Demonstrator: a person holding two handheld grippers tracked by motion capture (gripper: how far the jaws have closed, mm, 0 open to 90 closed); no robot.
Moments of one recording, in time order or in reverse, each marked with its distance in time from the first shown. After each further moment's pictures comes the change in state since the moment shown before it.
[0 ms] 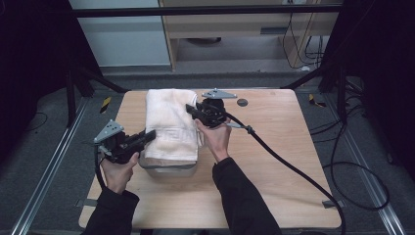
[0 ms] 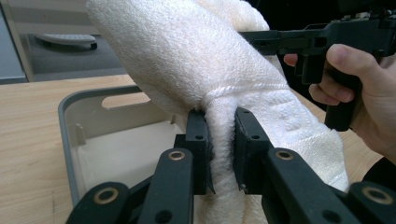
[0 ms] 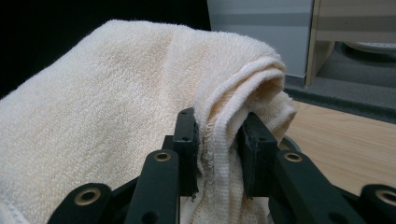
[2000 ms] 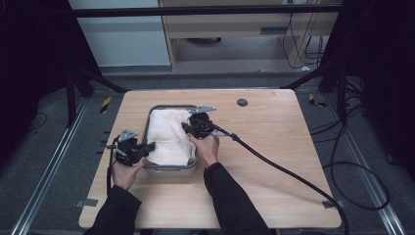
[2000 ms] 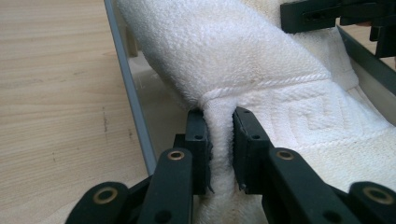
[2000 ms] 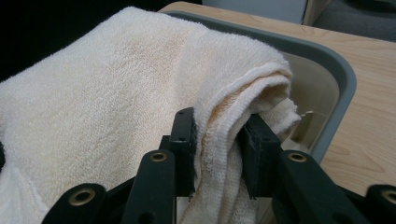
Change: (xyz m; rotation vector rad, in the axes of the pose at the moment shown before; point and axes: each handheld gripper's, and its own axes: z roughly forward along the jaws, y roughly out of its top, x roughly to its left) left arm 0.046 -0.056 0.052 0.252 0.183 -0.016; right arm -0.011 -0.067 0.074 0.210 -0.067 -0.042
